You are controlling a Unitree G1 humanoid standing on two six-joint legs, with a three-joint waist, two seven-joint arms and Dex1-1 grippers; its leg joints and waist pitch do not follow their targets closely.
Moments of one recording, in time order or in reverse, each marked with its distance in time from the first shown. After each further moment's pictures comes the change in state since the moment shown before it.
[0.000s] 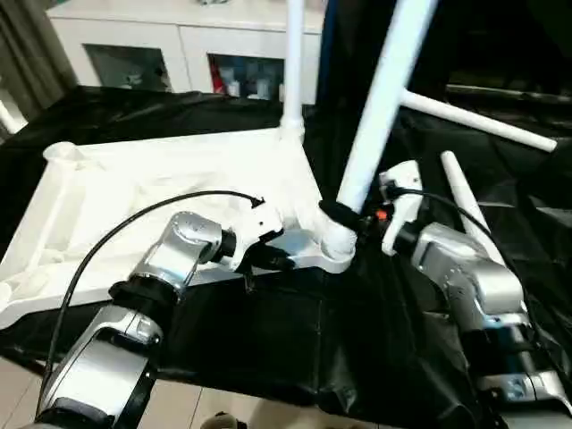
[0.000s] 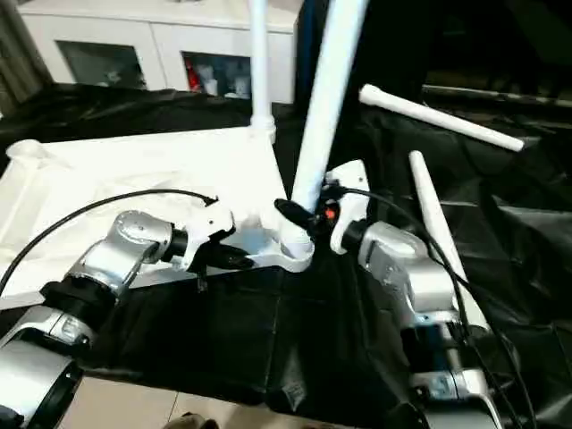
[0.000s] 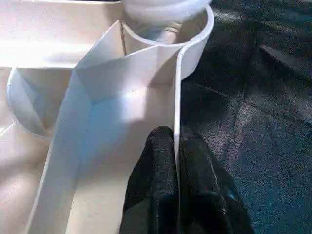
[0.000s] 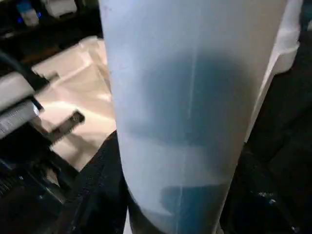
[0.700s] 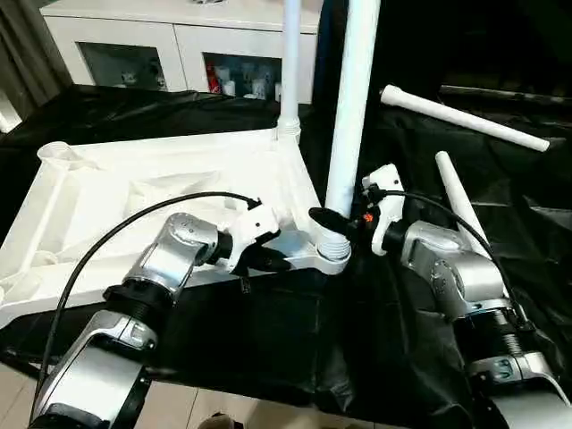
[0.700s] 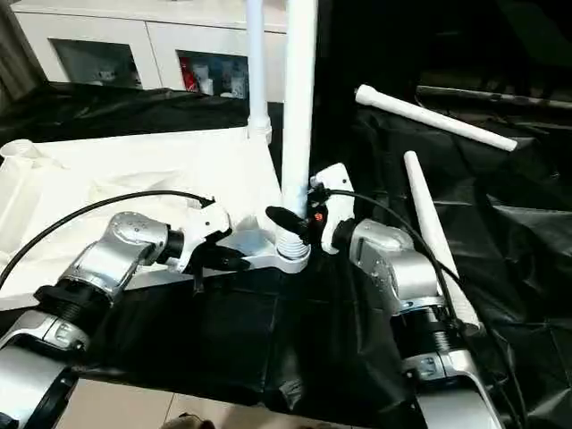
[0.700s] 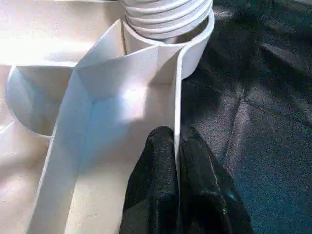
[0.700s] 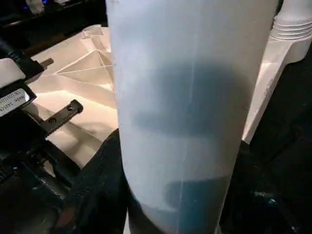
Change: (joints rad) left arm 0.023 0.021 0.000 -0.049 -0.001 0.041 -0.001; right arm -0.052 0.007 0.015 0.118 -0.022 -0.043 0.066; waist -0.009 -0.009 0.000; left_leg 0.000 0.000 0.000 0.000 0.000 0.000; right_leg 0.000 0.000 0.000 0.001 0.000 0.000
